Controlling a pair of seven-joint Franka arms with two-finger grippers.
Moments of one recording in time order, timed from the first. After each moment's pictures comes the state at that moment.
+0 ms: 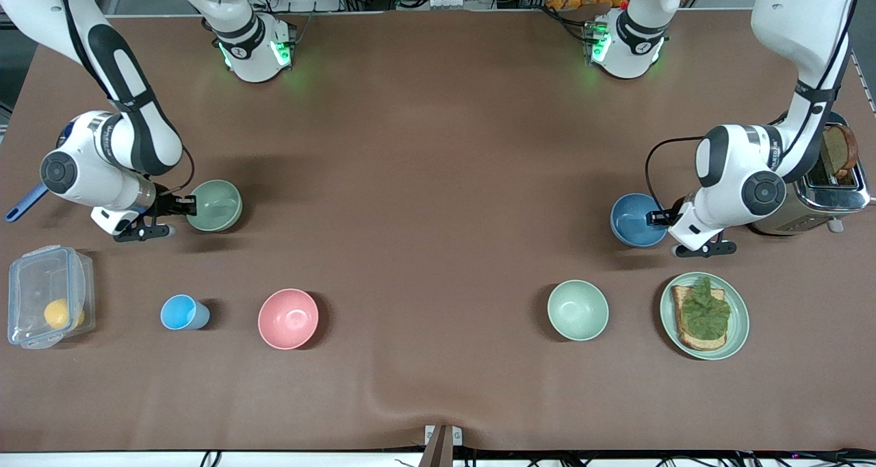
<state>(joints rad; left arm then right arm) 0.09 0.37 -0.10 -2.15 0.08 2.32 -0.13 -0.16 0.31 -0.04 -2.28 0.04 2.41 -0.35</state>
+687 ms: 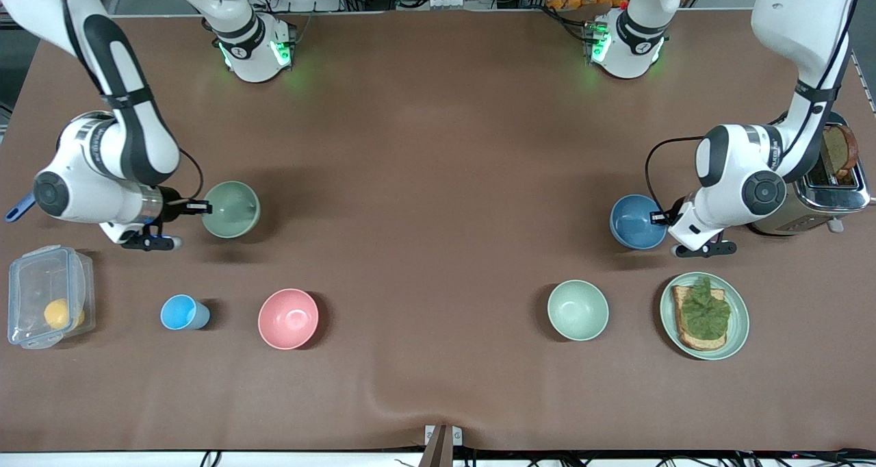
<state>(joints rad) 0.09 0.36 -0.10 -2.15 0.08 2.32 -0.13 -0.05 0.30 -0.02 -2.10 0.15 2.09 -0.08</state>
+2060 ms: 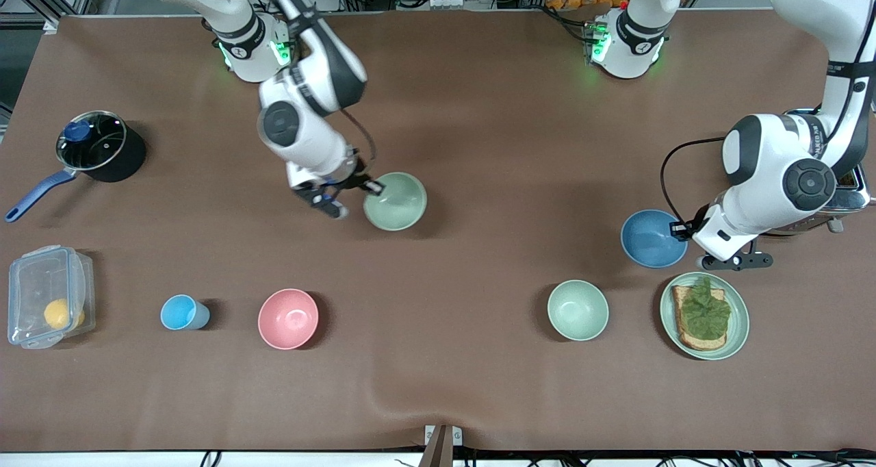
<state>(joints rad) 0.09 0.30 -0.13 -1.95 0.08 2.16 -0.10 0.66 0.31 0.00 -2.05 0.37 2.39 0.99</state>
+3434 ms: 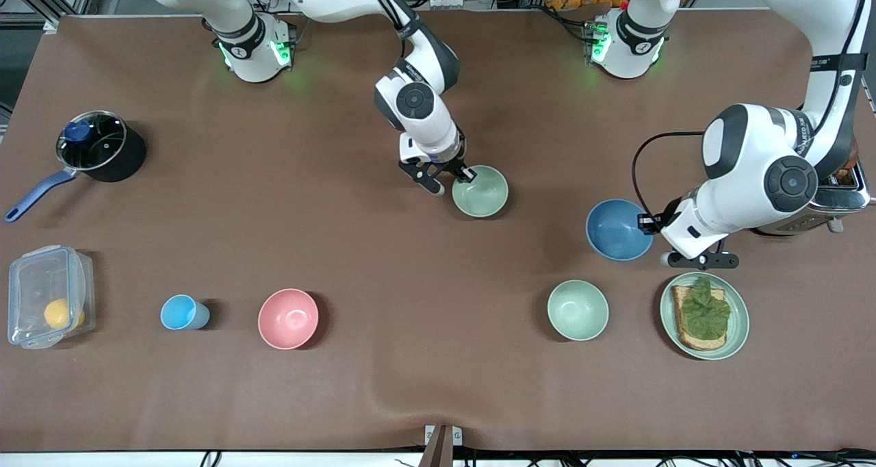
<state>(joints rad) 0.08 0.30 -0.25 -1.86 -0.03 2.03 -0.12 0.97 0.63 -0.04 -1.81 0.37 2.61 1.39</state>
